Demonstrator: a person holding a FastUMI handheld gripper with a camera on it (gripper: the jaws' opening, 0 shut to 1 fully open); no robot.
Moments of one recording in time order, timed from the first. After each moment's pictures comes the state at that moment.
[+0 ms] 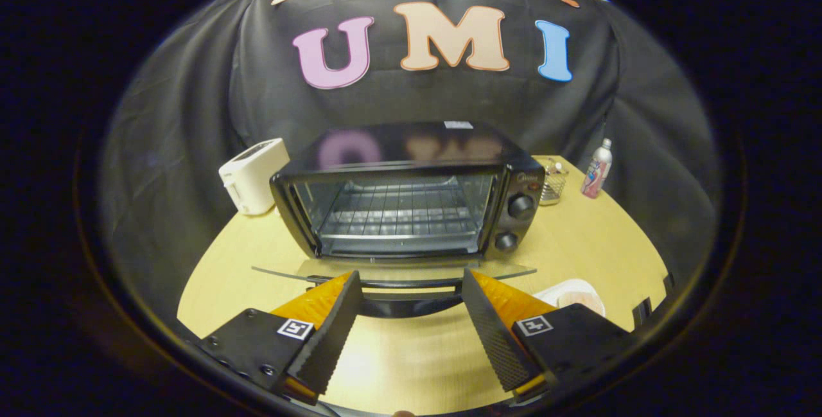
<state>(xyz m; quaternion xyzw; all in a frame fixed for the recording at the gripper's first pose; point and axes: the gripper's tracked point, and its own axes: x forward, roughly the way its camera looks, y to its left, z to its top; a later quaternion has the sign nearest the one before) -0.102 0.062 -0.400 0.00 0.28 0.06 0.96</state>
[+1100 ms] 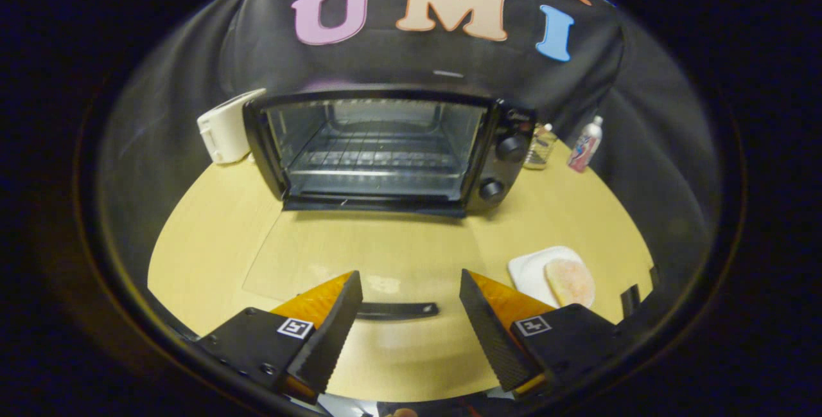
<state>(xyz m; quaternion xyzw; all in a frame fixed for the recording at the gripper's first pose) -0.107 0.013 -0.431 -0.05 0.33 0.00 0.94</state>
